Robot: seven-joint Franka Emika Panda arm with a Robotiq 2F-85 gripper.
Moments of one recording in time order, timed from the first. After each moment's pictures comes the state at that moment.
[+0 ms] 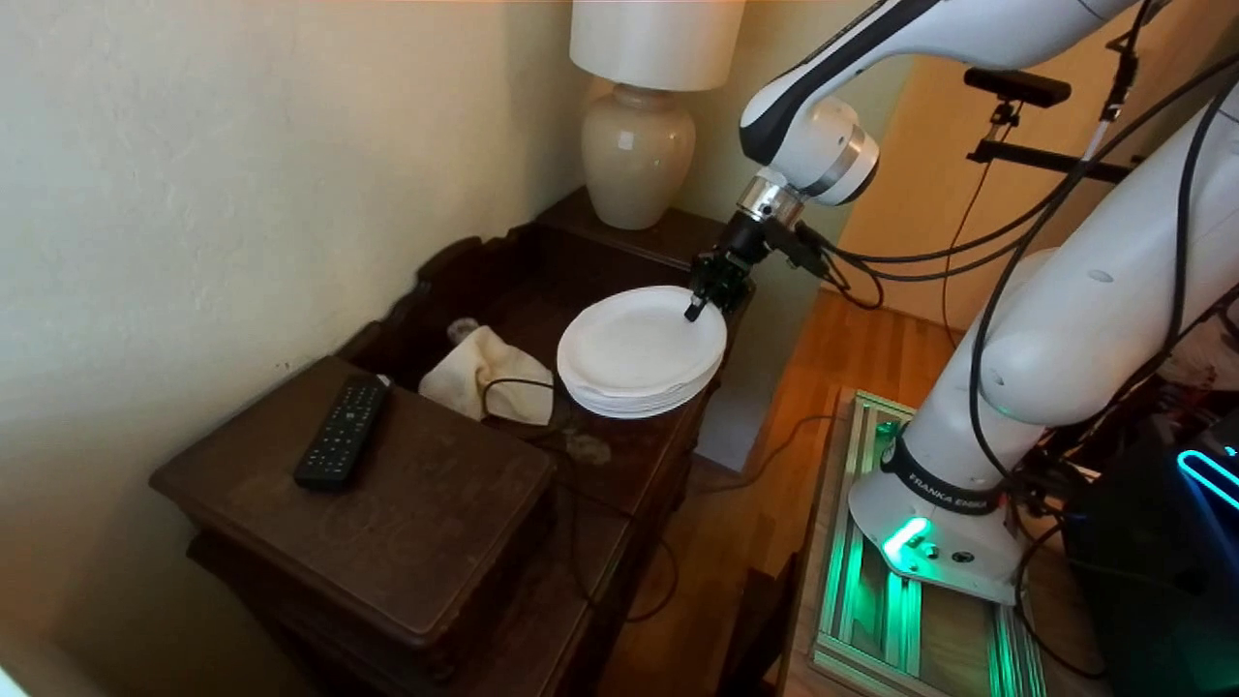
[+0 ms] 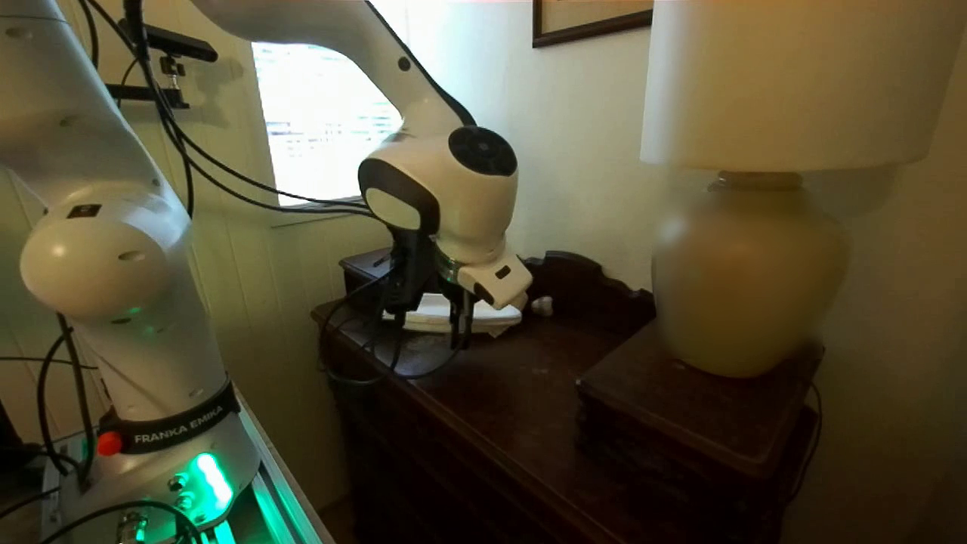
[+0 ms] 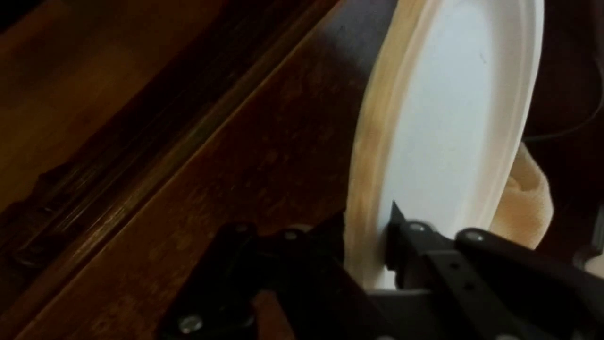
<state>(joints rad) -0.23 -0.24 -0.33 -2.74 0.72 2.36 -0.42</state>
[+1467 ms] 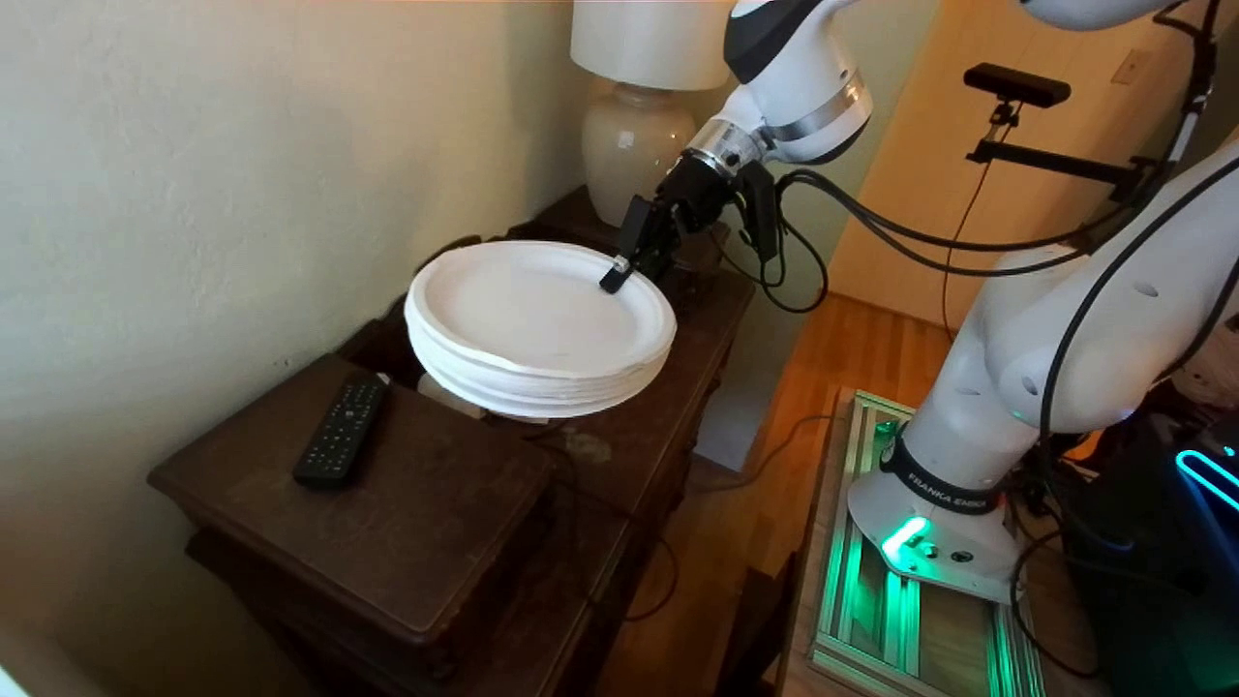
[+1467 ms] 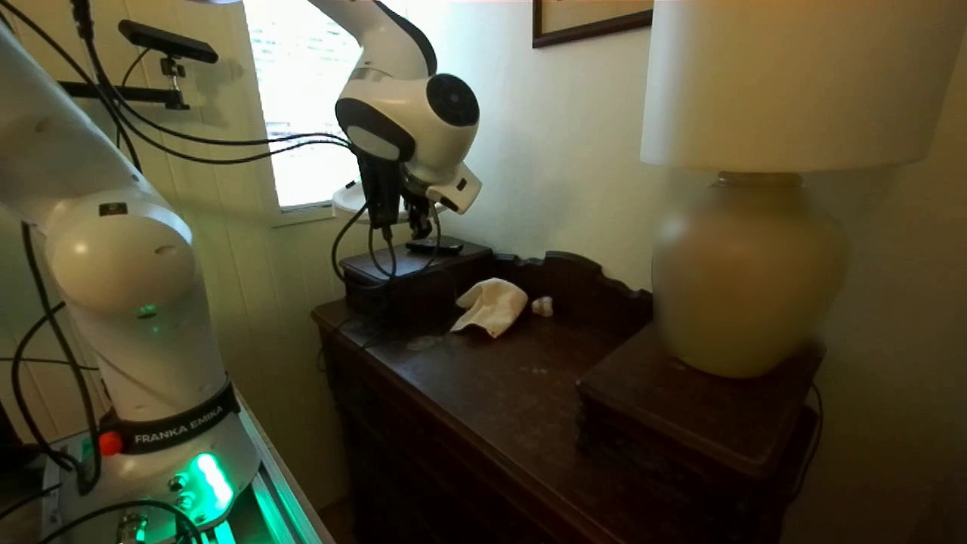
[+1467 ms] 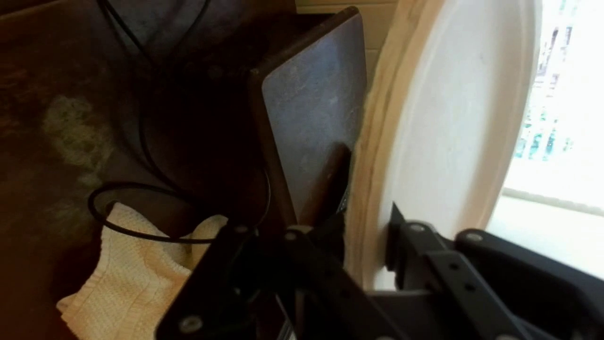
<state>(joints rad) -0.03 -0.44 -0.15 -2.69 1.09 2.12 -0.54</state>
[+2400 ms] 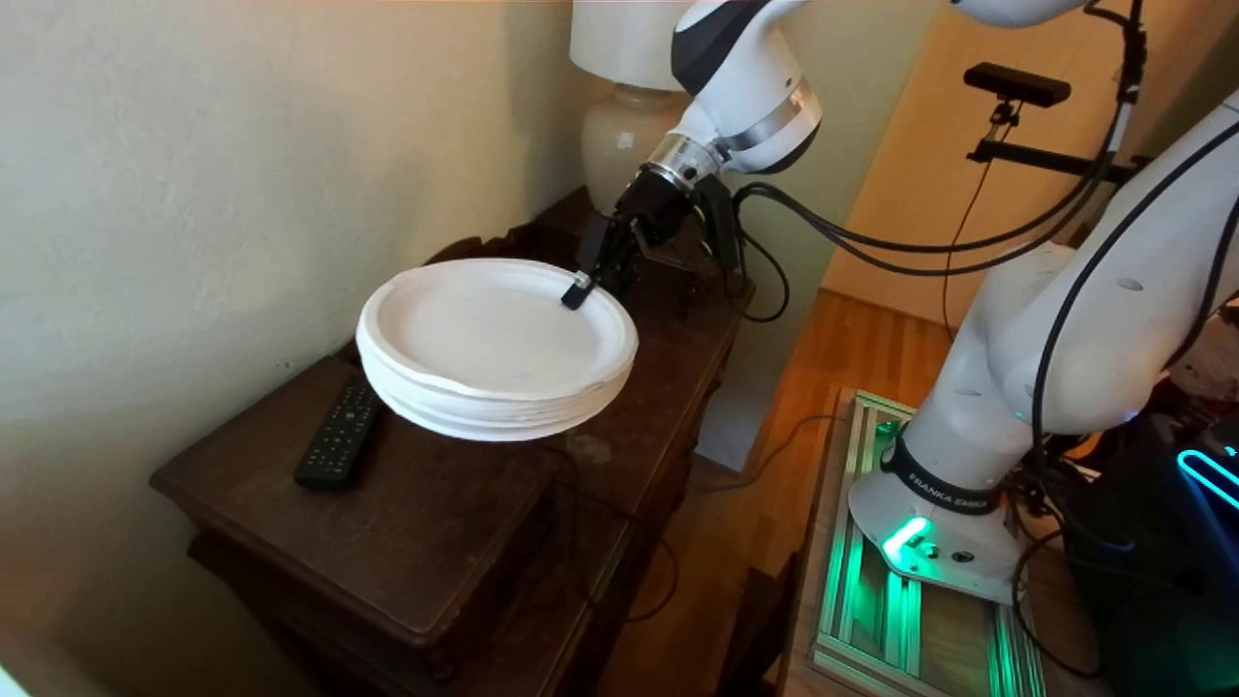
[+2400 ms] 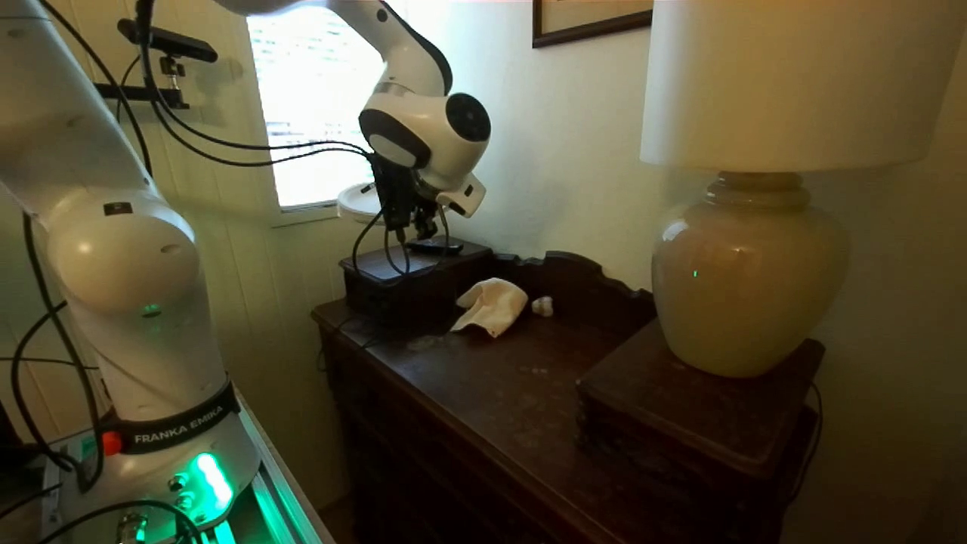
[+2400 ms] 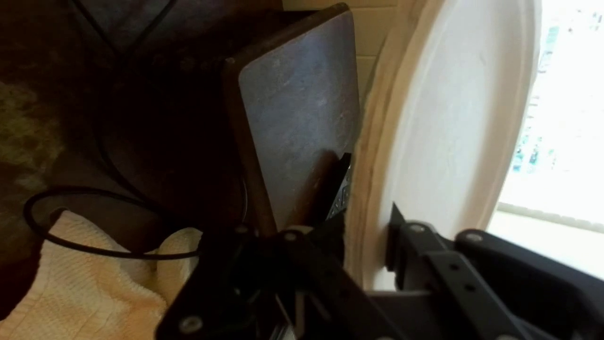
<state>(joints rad) 0.00 -0.28 -0.09 -2.59 1.18 2.12 -0.60</state>
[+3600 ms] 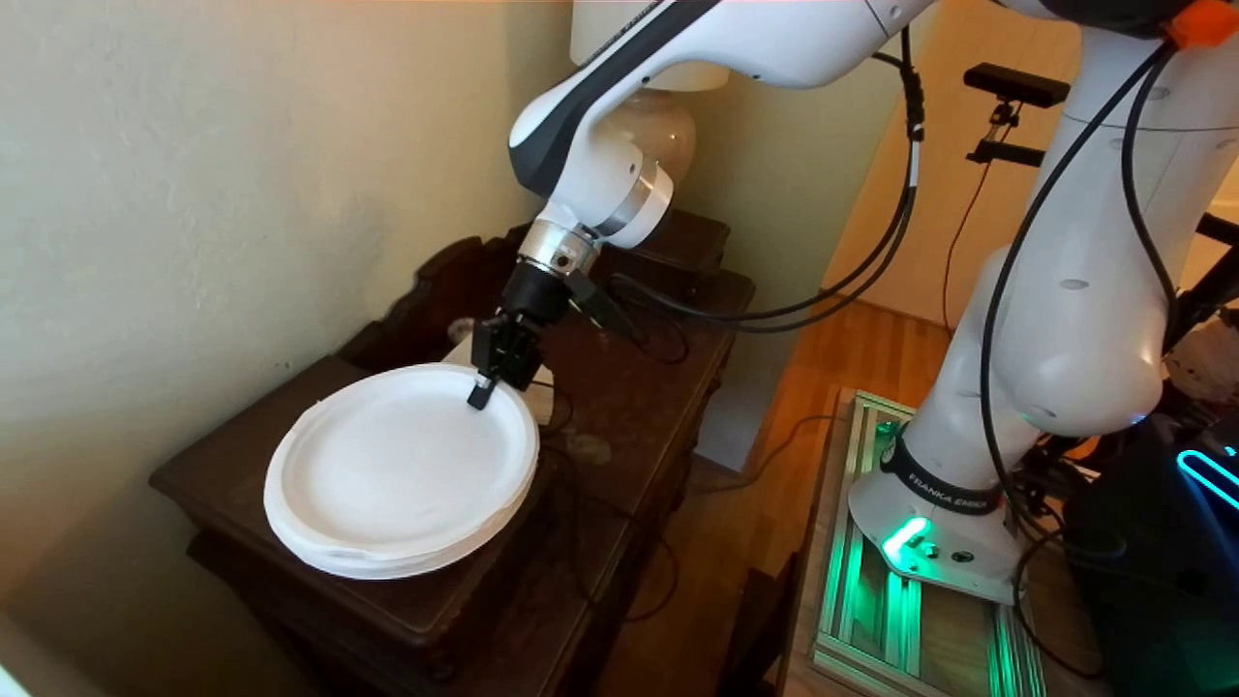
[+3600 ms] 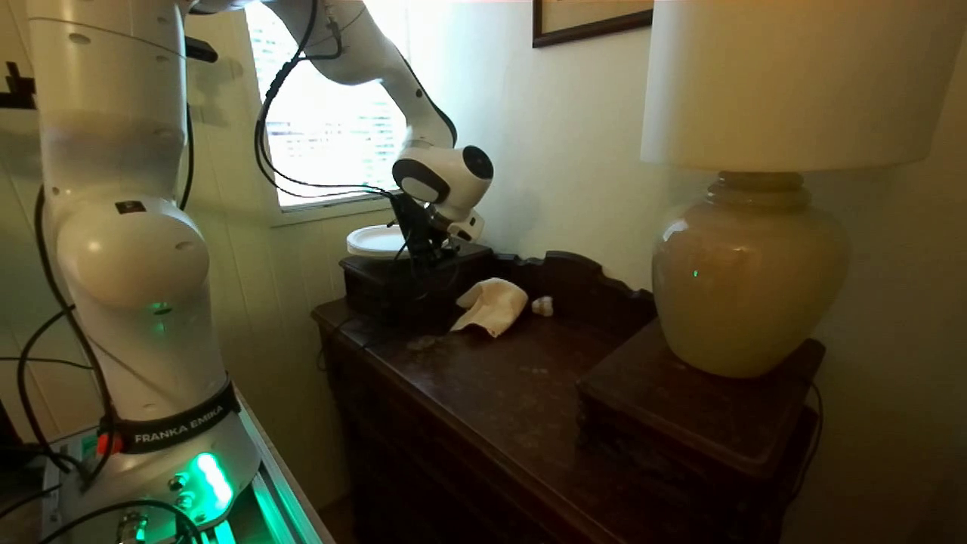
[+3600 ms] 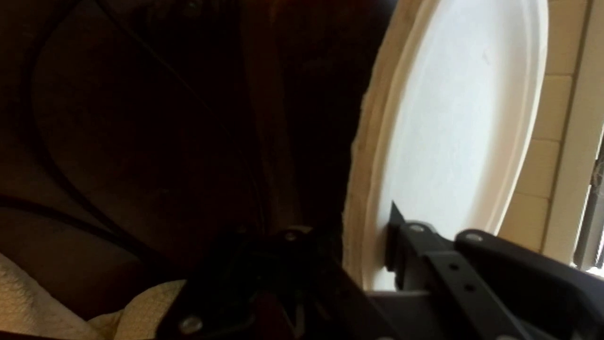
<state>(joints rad) 0.08 0.19 0.08 -2.27 1.18 2.31 -0.60</state>
